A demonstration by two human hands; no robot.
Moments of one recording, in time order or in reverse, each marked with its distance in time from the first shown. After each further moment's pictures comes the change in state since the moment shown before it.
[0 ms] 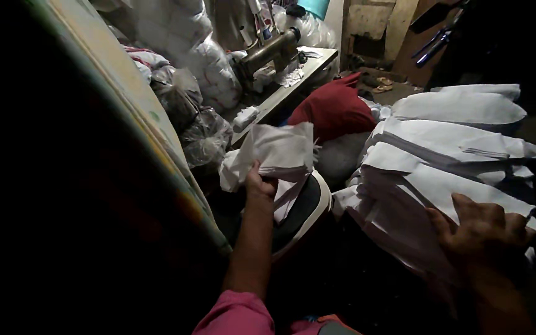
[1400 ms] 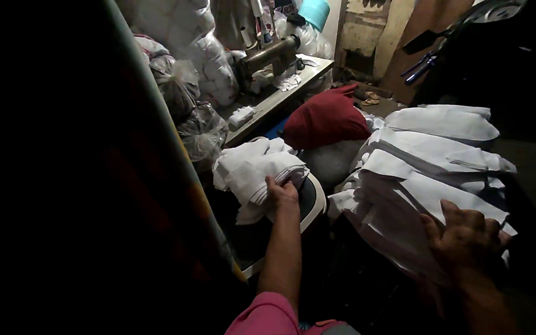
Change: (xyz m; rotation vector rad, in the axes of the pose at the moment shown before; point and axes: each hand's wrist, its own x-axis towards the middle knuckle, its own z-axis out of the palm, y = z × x) left_hand 0.032 -0.088 -0.013 -0.353 0.218 0.077; right_hand -0.004 -0.001 0.000 -0.059 -0.028 -0.013
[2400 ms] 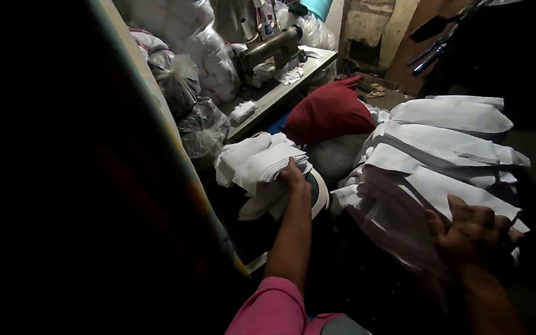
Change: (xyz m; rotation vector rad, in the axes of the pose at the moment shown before) left_hand -0.014 -0.024 0.018 0.622 -0.086 0.078; right_hand -0.002 0.001 0.006 -0.028 0.008 0.025
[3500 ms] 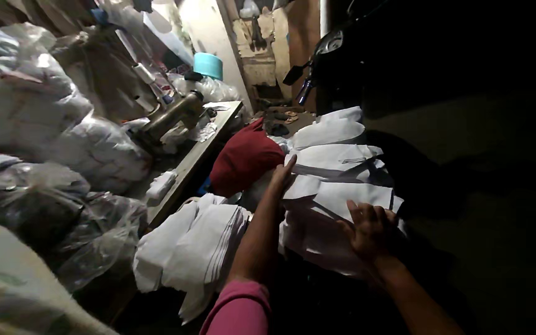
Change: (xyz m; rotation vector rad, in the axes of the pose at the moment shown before) left_hand -0.034 -0.050 0.166 1.199 -1.085 0.134; right_hand -0.006 0.000 0.018 -0.063 0.216 0.015
